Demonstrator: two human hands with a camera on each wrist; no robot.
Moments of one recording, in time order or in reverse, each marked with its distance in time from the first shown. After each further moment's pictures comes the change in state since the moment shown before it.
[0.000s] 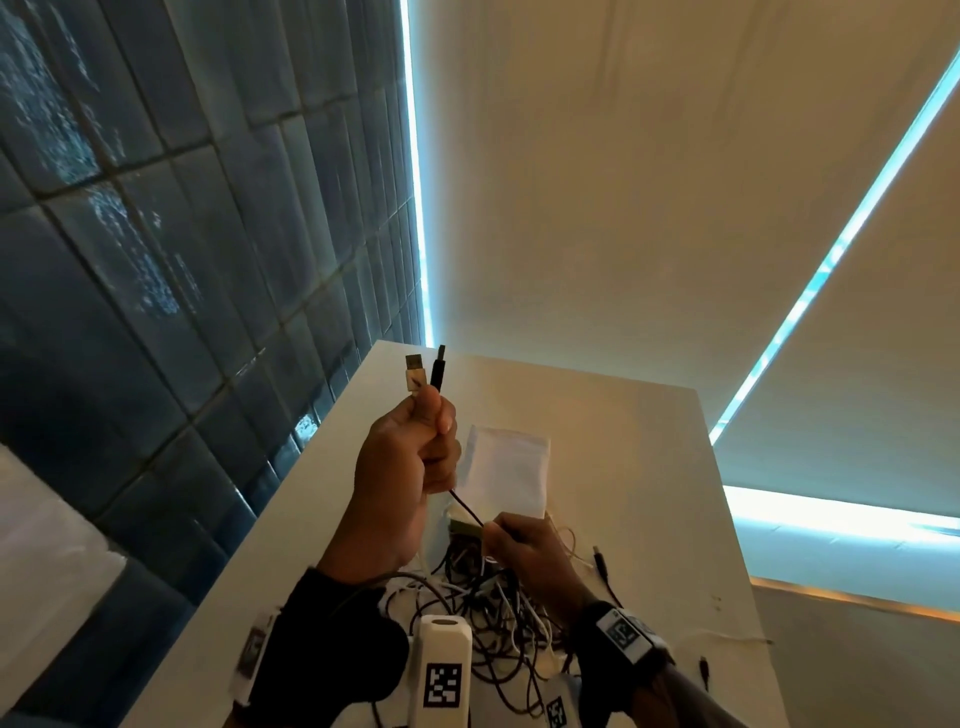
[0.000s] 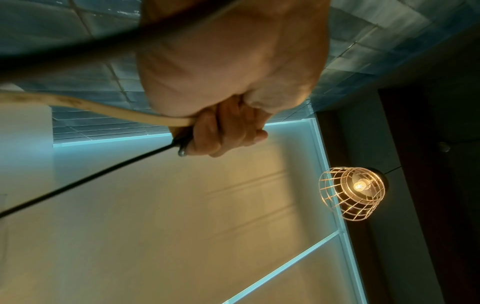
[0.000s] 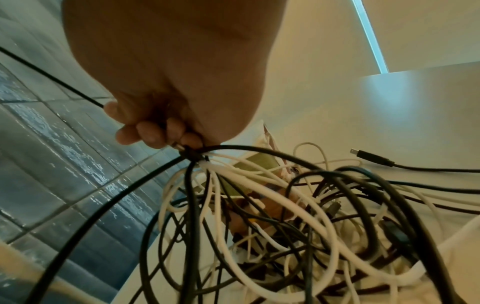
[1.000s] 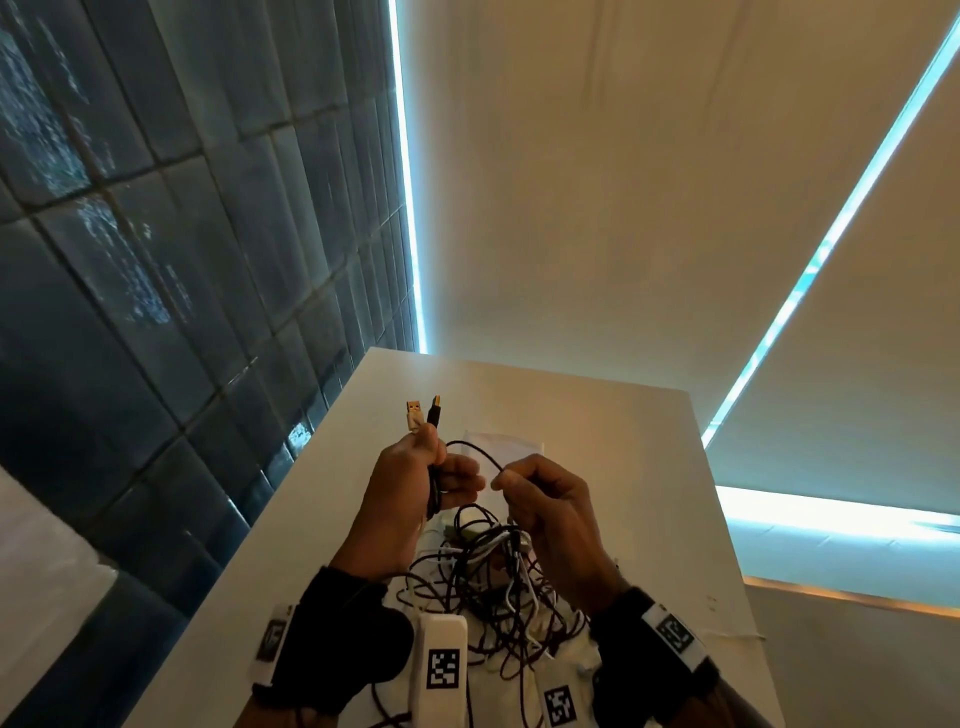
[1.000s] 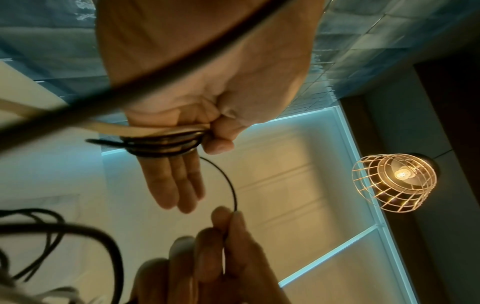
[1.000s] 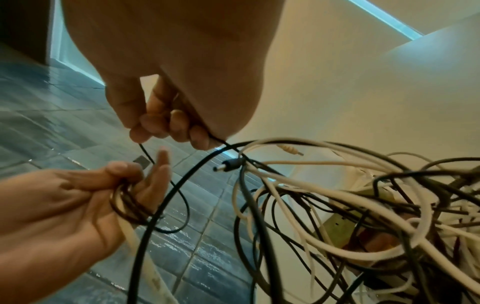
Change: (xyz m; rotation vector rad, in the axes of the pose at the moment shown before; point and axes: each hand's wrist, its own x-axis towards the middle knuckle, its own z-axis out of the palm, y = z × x) left_hand 0.013 -0.026 -0.003 0.064 0.172 -0.257; right_hand -0.009 -0.085 -0.013 0.399 0.108 -0.219
